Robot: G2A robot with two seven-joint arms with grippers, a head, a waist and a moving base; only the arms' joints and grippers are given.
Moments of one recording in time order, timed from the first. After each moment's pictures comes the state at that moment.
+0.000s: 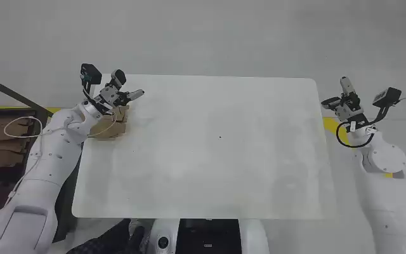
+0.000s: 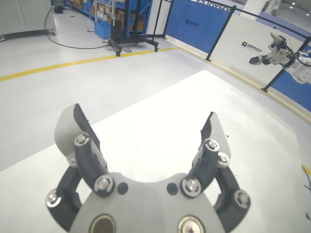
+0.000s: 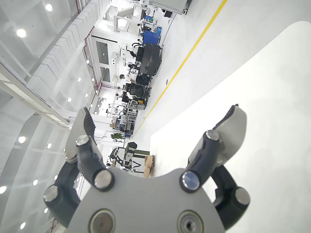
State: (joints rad) left arm 0.91 -0.87 -1.16 -0.98 0.84 -0.87 0.24; right arm -1.25 -1.02 1.59 -1.38 0.36 -0.26 0.45
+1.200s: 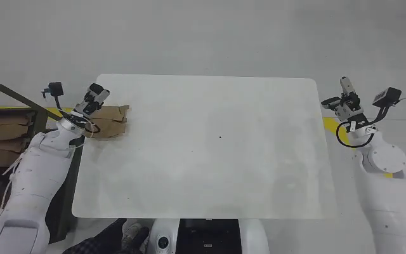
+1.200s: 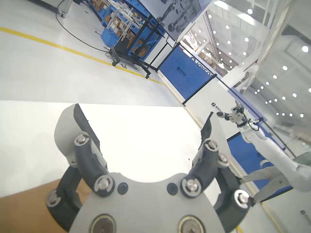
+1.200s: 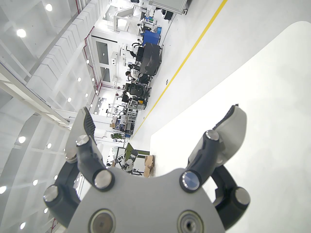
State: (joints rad) left arm 1.06 -0.82 -1.30 -0.87 0.02 -1.01 -0.18; right arm -1.25 -1.02 1.59 -1.38 0.36 -0.26 0.45
